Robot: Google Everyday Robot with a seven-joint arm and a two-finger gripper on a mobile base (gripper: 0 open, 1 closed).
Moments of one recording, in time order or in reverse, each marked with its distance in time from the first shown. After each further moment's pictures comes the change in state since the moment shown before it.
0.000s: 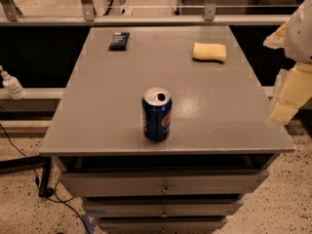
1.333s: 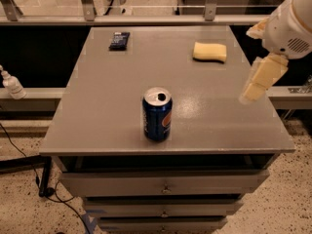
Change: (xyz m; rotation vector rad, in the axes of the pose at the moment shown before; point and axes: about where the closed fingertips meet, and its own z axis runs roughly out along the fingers) arm -0.018 -0.064 0.042 0.071 -0.159 0.014
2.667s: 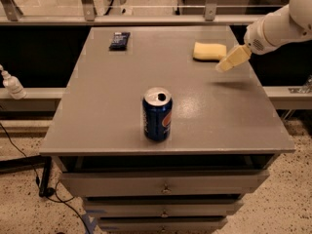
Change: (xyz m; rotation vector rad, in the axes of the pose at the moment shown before) arm 0.030 -0.171 0.129 0.244 -0.209 0.326
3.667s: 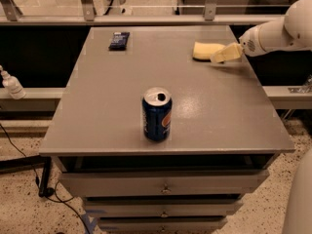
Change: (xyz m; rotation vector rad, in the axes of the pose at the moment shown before) arm 0.012 -0.041 0.060 -0.042 -0.142 0.290
